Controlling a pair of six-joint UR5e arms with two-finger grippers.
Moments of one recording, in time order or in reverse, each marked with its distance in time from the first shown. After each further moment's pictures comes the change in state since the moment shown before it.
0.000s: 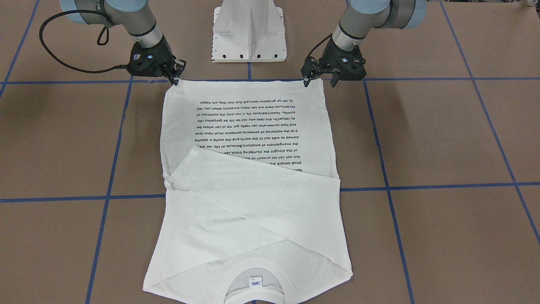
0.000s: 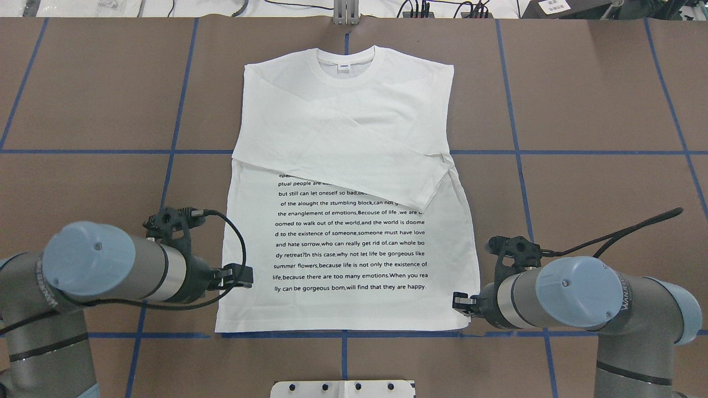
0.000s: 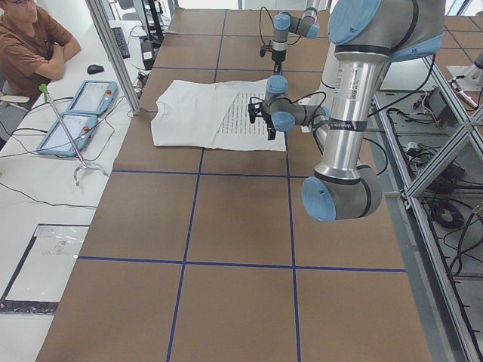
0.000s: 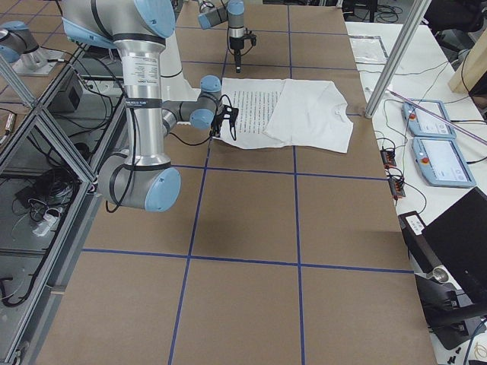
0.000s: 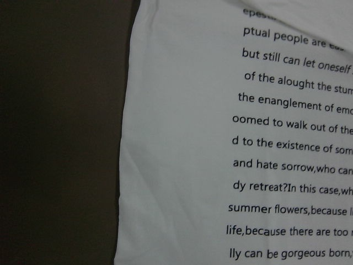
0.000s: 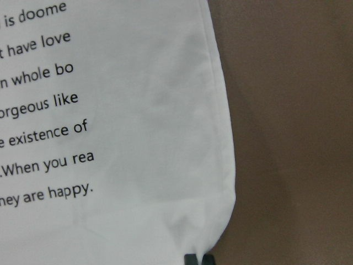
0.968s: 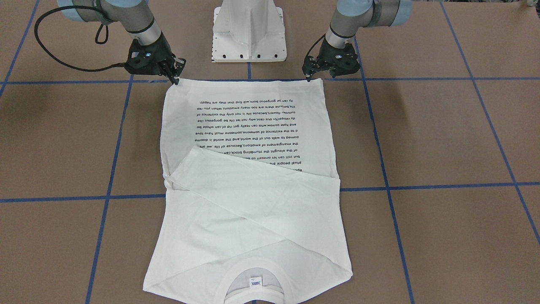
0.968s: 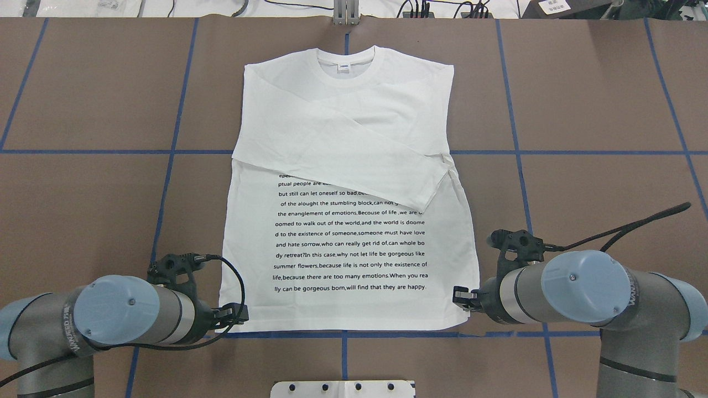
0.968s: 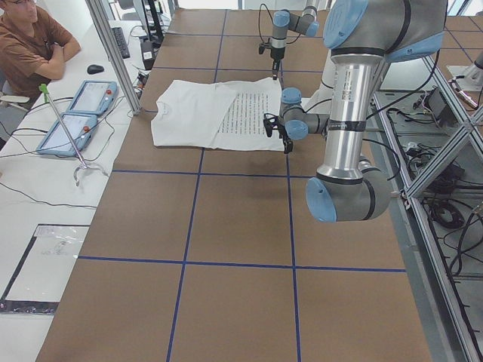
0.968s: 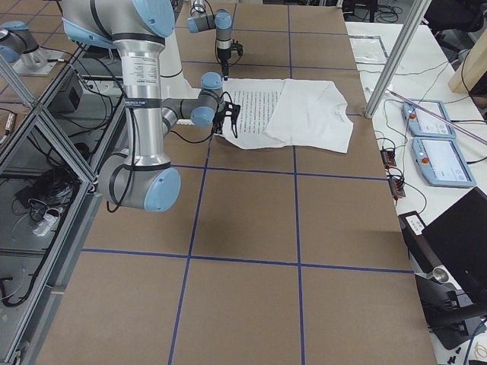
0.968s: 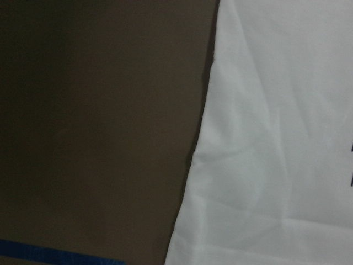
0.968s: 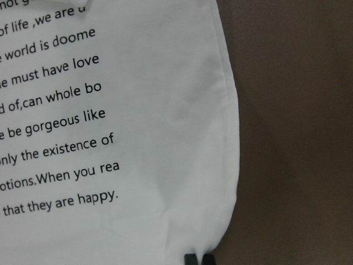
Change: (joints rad) left arm 0.104 0.014 0.031 0.080 0.070 -0.098; right arm 0.016 0.001 0.012 0.000 0.003 0.000
